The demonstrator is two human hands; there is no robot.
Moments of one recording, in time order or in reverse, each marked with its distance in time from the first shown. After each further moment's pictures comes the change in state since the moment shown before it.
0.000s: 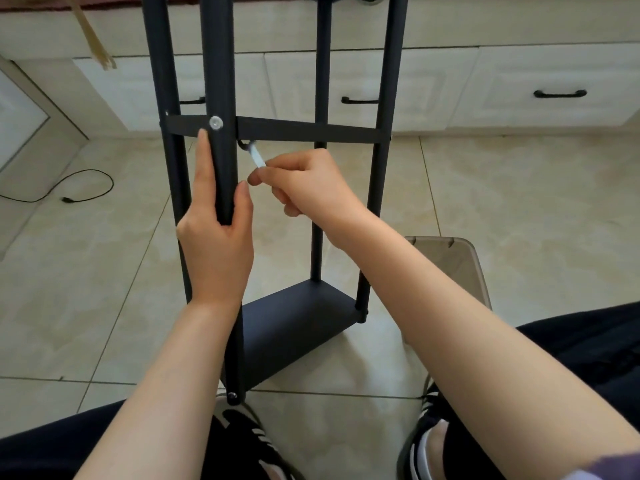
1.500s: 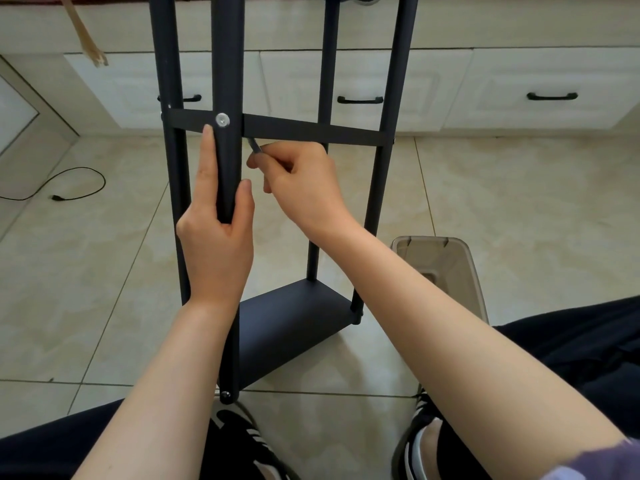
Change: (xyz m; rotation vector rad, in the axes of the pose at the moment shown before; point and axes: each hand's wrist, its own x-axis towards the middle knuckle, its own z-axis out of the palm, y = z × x) left_hand 0.000 0.005 0.003 -0.061 -0.020 -0.008; right_hand 0.009 0.009 0.014 -0.165 0.236 -0.208
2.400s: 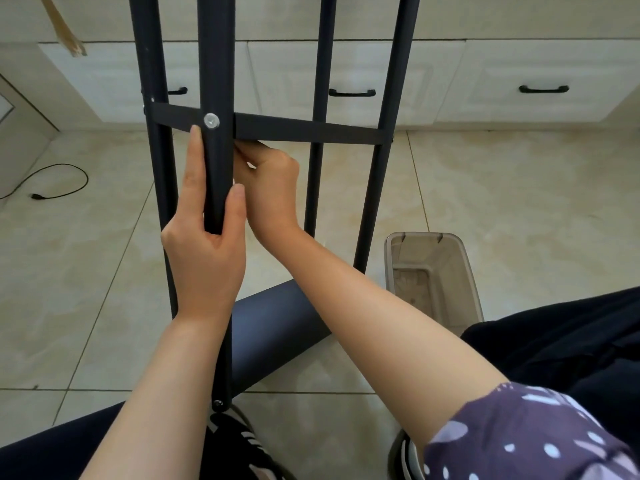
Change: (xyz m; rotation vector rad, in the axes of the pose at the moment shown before) left_hand -0.008 0.006 -0.004 -0.033 -0.031 0.021; right_hand 0.012 0.022 0.053 0.257 0.226 -0.027
